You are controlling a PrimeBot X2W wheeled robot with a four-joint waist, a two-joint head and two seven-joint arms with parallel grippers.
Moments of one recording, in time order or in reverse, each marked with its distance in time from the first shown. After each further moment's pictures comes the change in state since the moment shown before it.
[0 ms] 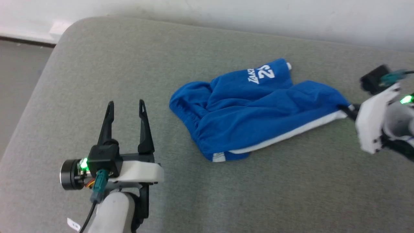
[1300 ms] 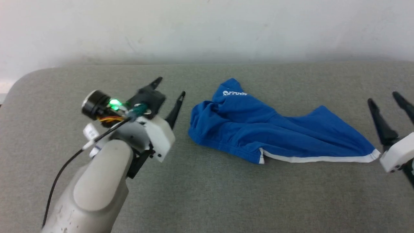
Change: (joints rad) left arm -0.344 0.170 -0.202 0.231 0.022 -0.413 0.344; right arm 0.439 0.116 -0.688 -0.020 -0.412 0.000 -0.517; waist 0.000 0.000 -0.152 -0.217
